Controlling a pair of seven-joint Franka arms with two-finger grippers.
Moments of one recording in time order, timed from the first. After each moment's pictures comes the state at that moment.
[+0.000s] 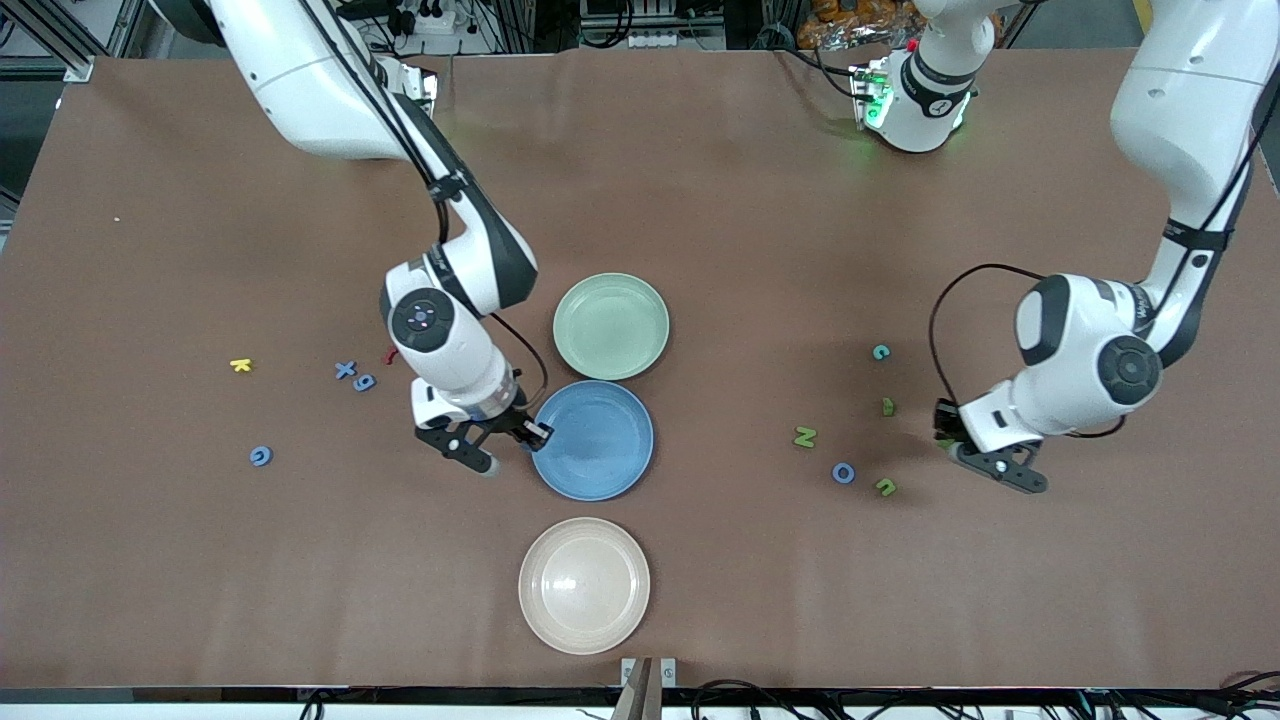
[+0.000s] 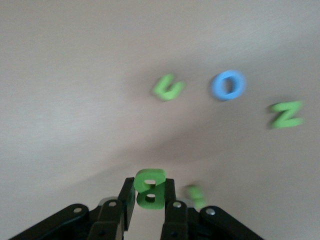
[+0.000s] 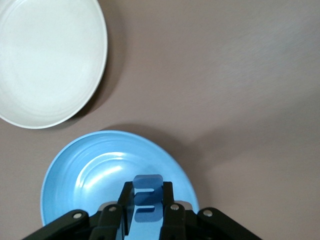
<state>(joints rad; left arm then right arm) 0.27 0.57 -0.42 -1.83 0.15 2.34 0.19 0.48 0.66 0.01 -1.61 0.06 2.48 0.96</state>
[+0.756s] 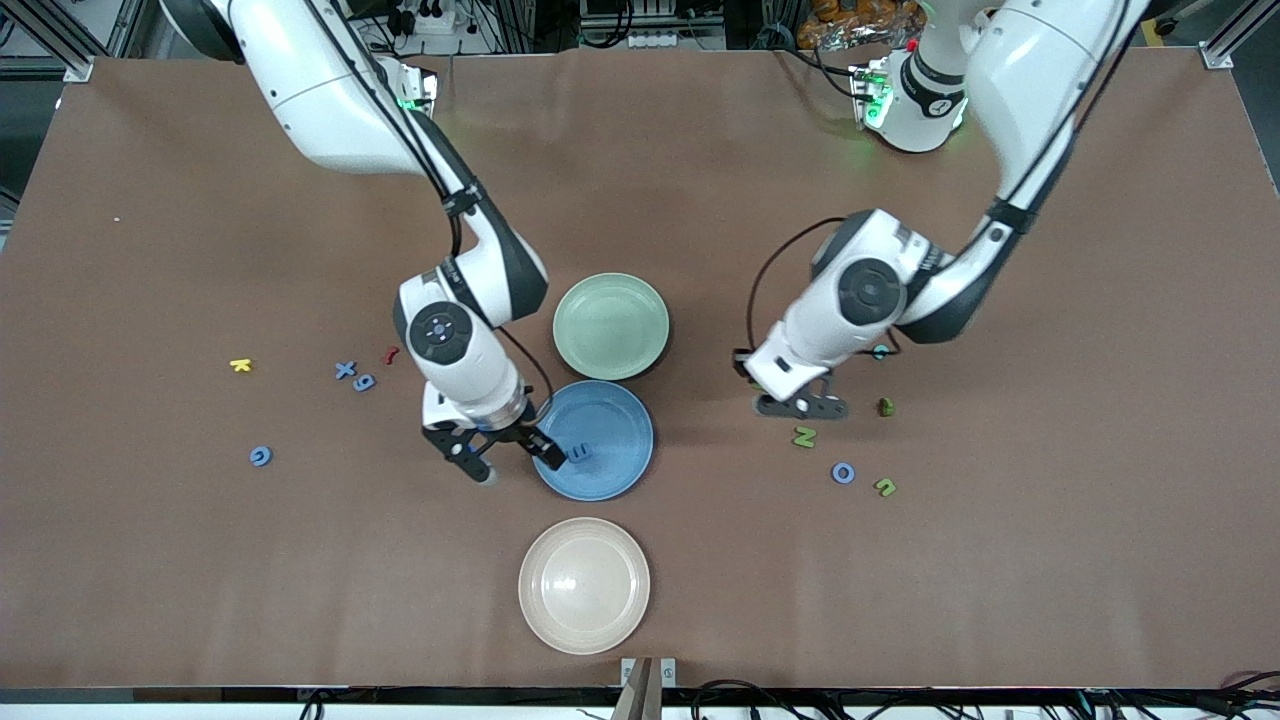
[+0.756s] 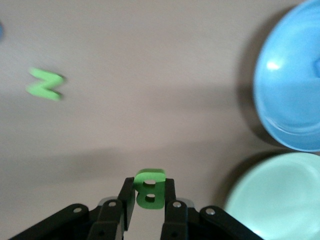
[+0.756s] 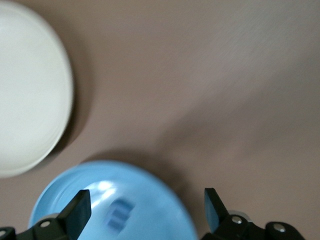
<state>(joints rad) -0.06 0.55 -0.56 -1.81 0.15 2.33 -0.63 0.49 0.71 -0.03 -1.57 0.05 2.45 1.12</state>
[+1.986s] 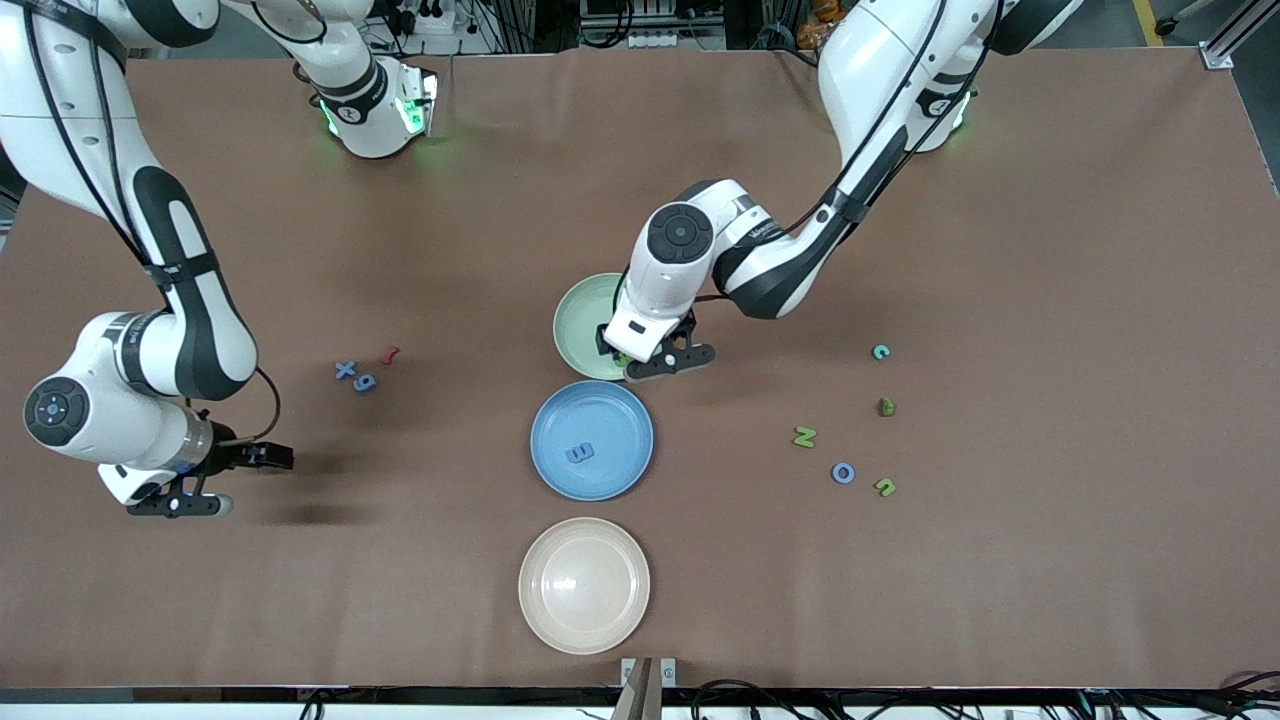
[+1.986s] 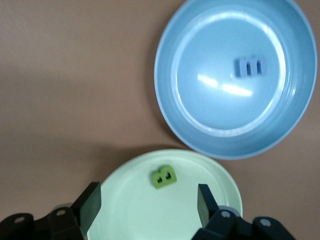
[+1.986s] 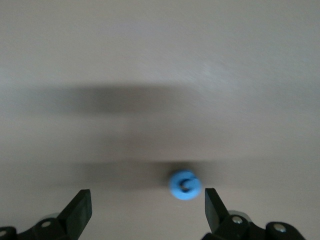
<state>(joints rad) -0.51 0.70 -0.35 -1.54 0.15 2.34 -1.14 -0.19 0.66 0.08 -1.64 -0.07 2.27 -0.08</state>
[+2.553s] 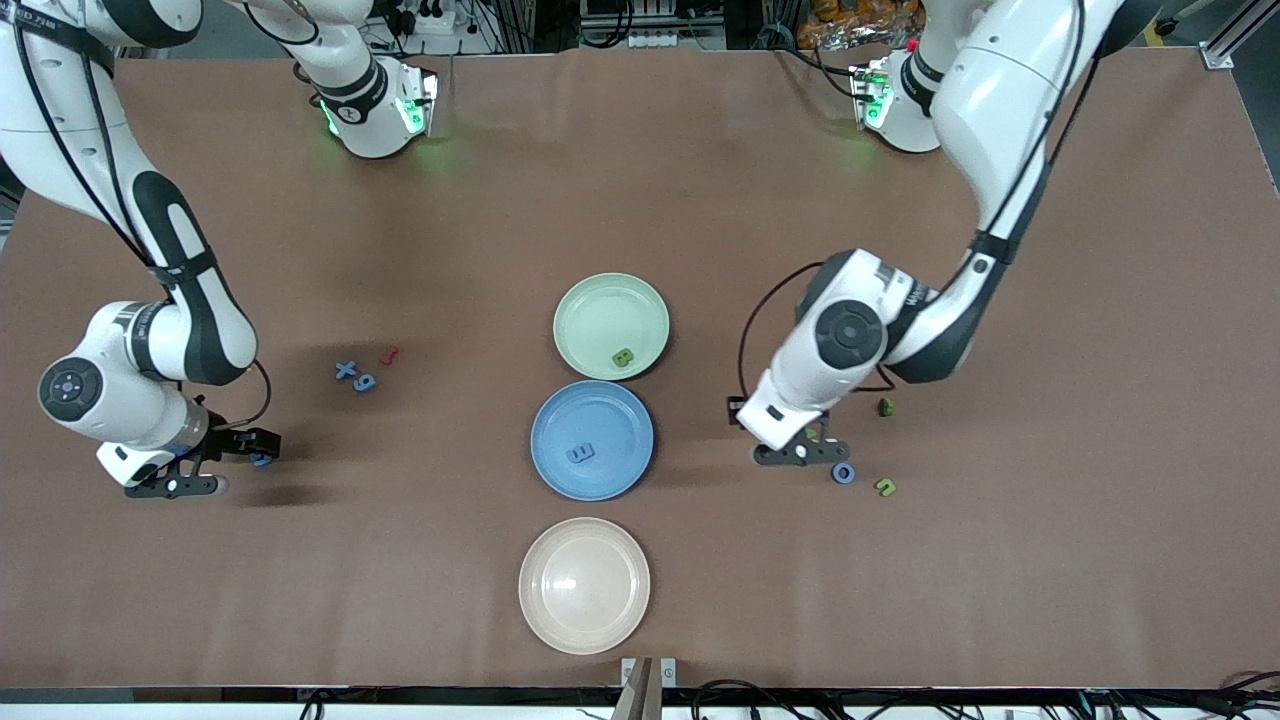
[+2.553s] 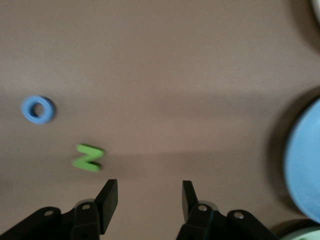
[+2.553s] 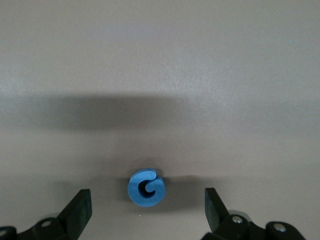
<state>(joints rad) -0.22 0.67 -0.33 -1.55 0.16 2.25 -0.58 -0.25 0.66 0.08 -1.78 -0.14 2.47 -0.13</state>
